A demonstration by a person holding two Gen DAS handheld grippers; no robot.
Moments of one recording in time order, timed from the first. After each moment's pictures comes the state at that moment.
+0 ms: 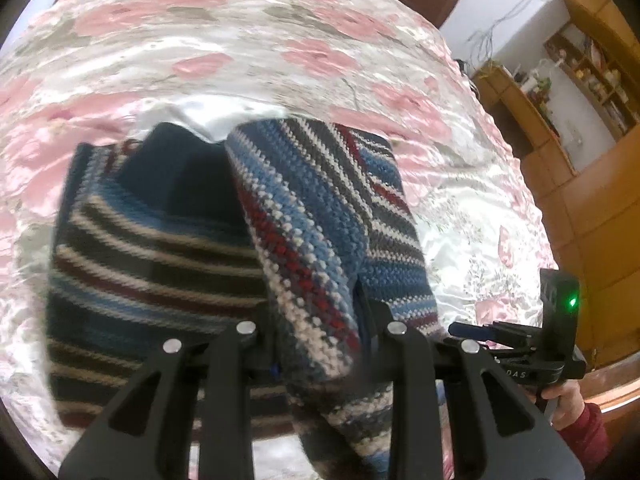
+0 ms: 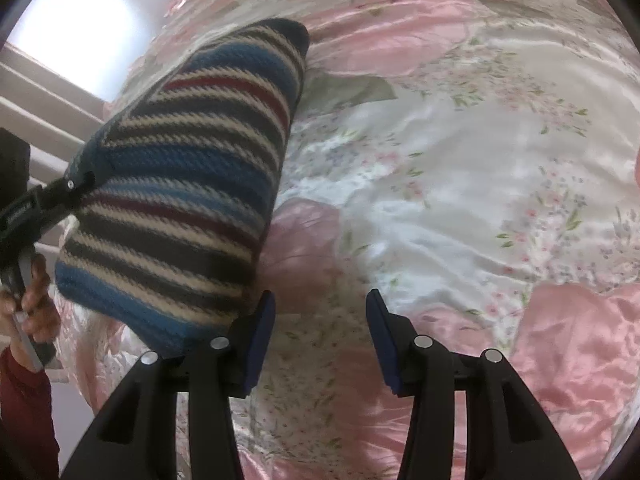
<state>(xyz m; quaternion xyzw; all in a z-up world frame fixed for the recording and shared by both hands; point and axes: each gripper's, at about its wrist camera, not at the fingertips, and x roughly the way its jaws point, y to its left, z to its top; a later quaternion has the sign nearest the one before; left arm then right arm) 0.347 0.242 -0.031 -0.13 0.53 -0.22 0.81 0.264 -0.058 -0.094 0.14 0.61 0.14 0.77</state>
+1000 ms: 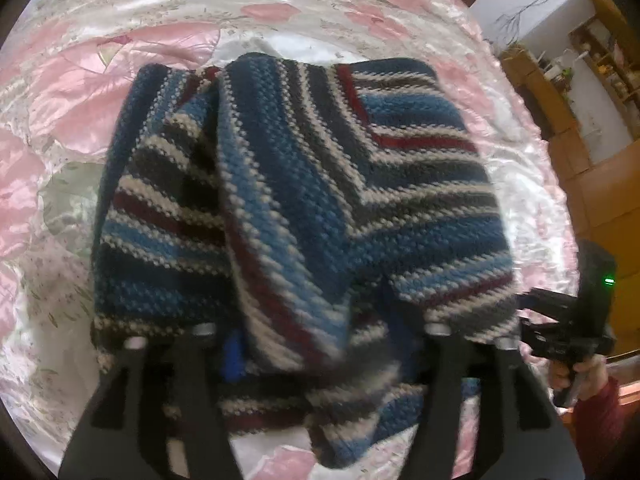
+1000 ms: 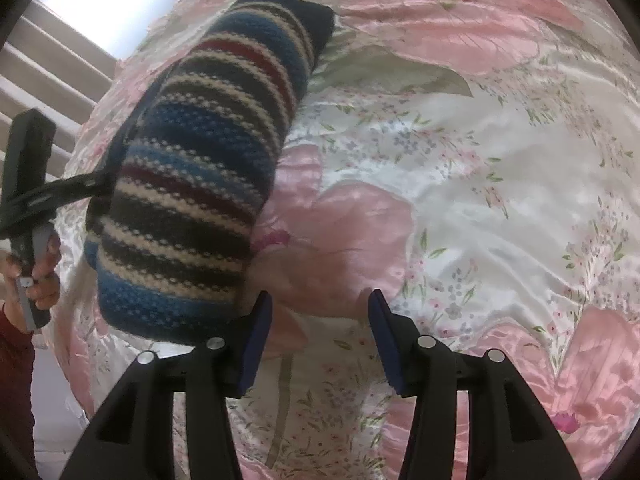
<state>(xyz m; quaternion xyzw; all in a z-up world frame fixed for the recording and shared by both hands) 0.345 0.315 -0.085 -0.12 0.58 -0.21 0.77 0.269 -0.013 -0.103 0.09 0.62 0.16 0.77</state>
